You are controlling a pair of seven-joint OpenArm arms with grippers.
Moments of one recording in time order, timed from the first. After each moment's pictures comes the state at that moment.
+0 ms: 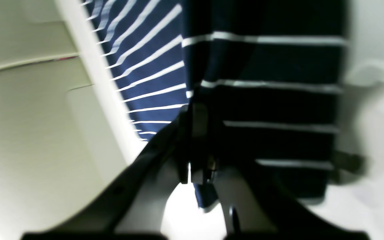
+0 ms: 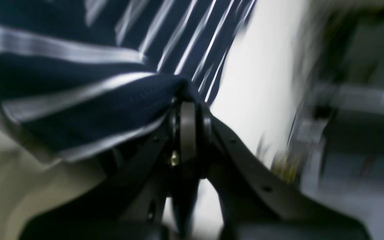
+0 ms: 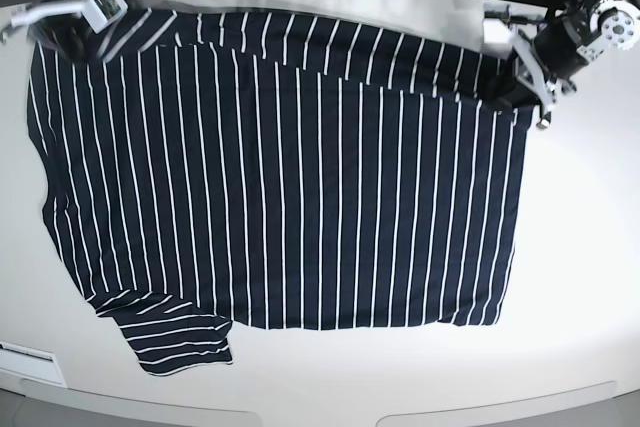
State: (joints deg) left arm 9.6 -81.8 49.0 123.9 30.2 0.1 18.2; right arm -63.5 36.8 6.8 133.2 -29.1 -5.6 -30.0
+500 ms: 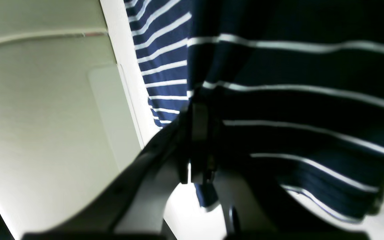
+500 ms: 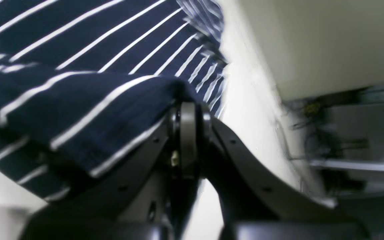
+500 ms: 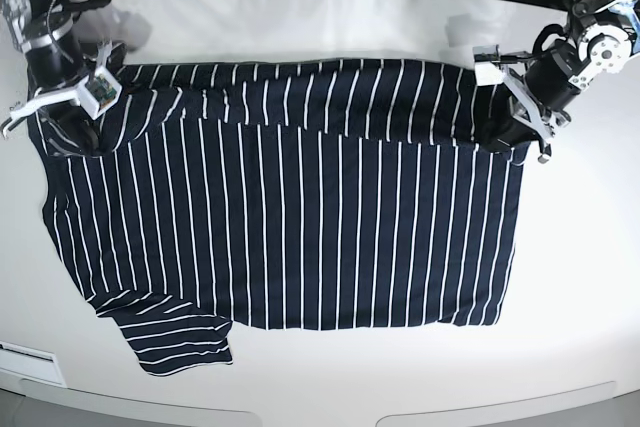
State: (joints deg) left arm 3.7 -74.6 49.0 117.0 29.7 2.4 18.4; right arm -41.5 43.3 6.6 127.7 -10.9 3.3 -26.0
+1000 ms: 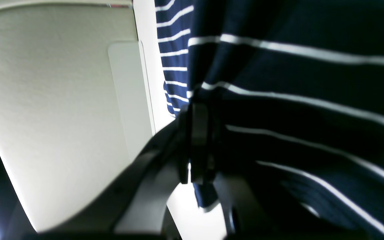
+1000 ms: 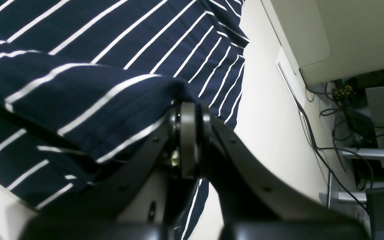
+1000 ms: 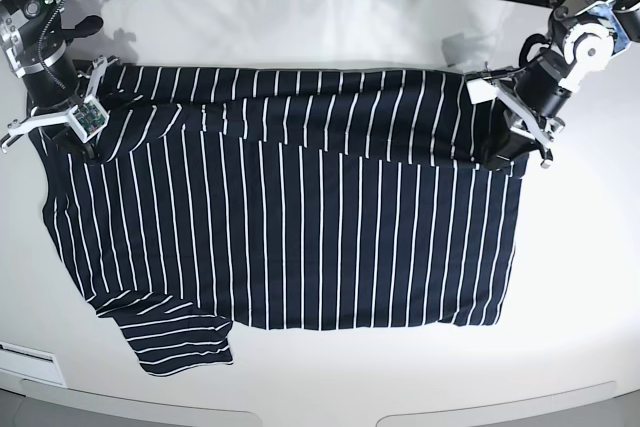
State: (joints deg) left arm 3.7 -68.8 49.0 111.5 32.9 10.1 21.0; right arm -35.2 43.1 6.5 122.7 -4.3 8.0 -25.7
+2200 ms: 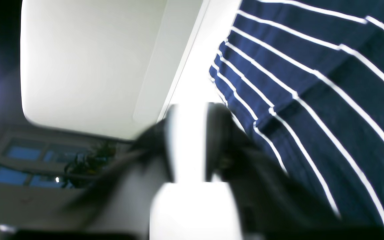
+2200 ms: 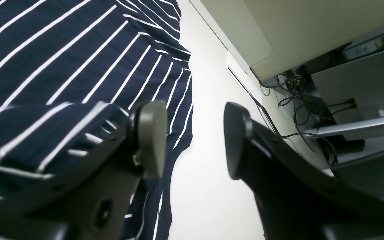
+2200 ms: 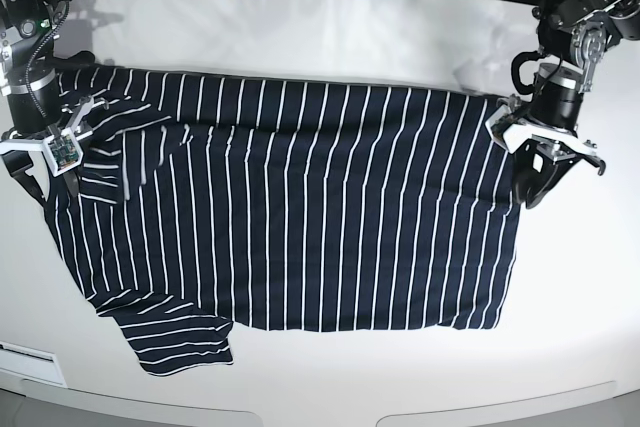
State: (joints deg) left arm 4.1 -66.4 48.0 111.4 17.8 35.8 24.8; right arm -29.8 42.9 6.4 120.4 -4.3 -2.2 -23.8
